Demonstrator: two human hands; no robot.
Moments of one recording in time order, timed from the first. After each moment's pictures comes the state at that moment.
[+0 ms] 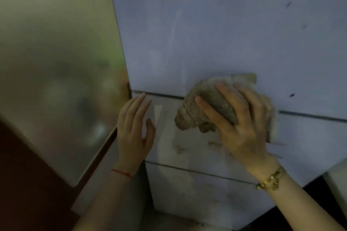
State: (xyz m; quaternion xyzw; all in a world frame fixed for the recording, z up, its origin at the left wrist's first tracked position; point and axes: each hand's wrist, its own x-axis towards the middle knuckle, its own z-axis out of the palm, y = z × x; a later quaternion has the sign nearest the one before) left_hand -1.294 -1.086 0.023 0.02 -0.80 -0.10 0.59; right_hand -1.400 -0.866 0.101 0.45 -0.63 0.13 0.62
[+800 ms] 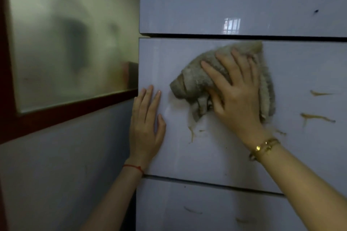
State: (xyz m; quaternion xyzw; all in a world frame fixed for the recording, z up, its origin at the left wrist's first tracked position) left_hand -1.375 -1.131 -0.141 -0.04 -0.72 -0.08 0.69; right_hand -1.441 -0.919 -0.038 0.38 -0.62 0.16 0.67
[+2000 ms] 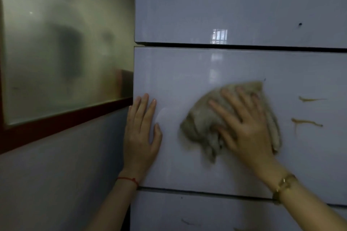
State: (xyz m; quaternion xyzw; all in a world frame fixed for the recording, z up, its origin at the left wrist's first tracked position) left_hand -1.380 -1.136 -0.145 -0.05 -0.71 -0.07 0.70; right_hand -1.451 -0.880 -0.088 0.40 -0.64 0.10 0.65
